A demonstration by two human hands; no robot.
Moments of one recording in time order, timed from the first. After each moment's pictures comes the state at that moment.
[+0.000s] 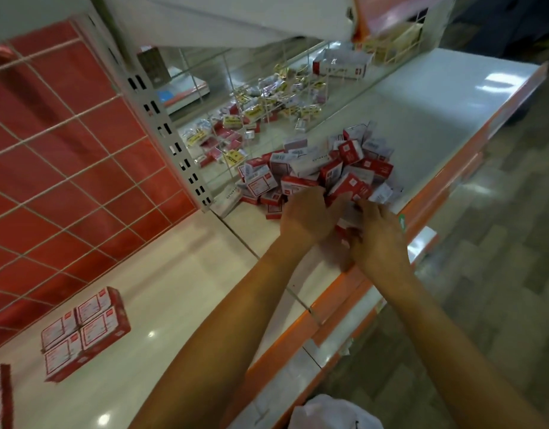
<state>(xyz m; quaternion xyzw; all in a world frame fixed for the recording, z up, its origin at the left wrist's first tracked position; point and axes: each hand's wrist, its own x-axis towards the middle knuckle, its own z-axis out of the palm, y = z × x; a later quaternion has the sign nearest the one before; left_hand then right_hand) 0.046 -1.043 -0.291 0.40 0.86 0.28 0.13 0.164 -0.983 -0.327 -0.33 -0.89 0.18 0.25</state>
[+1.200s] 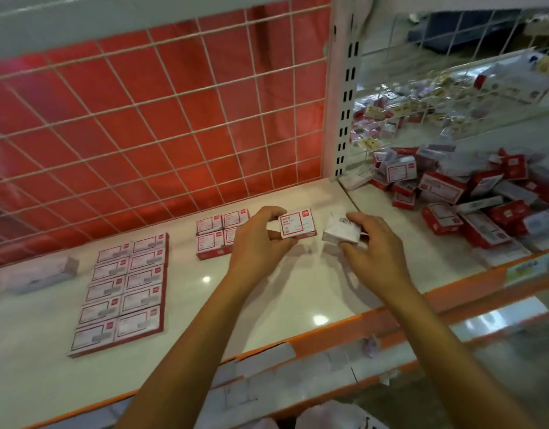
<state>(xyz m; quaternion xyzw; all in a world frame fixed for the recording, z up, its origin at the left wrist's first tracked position) 0.054 -1.327 -0.264 0.09 0.89 0.44 0.07 0.110 -1.148 -0.303 -0.11 -0.88 0.42 0.19</state>
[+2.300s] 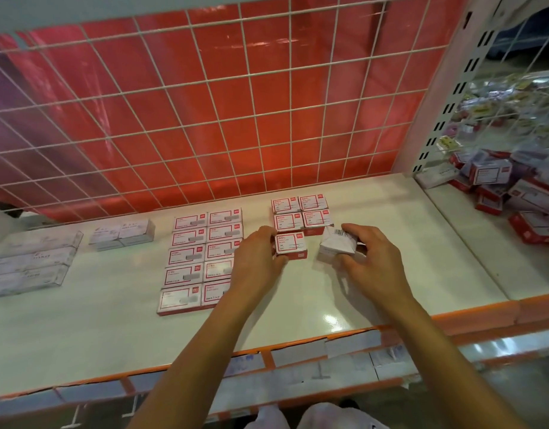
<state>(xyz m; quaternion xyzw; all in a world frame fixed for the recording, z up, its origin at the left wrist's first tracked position) 0.055 -1.465 -0.298 0.02 0.95 0.31 0.06 0.100 -1.281 -0.303 -0.07 -0.89 0.44 0.11</state>
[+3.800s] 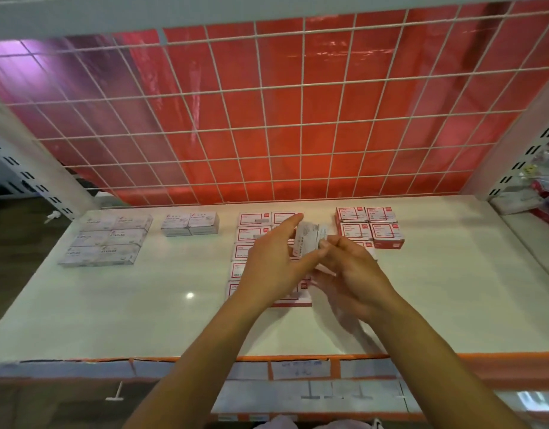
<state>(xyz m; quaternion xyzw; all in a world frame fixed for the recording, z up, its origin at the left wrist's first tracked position) 0.073 -1.552 -0.252 0.05 0.91 0.40 0.04 0.081 -1.417 -0.273 -0.13 -0.52 0.82 -0.17</state>
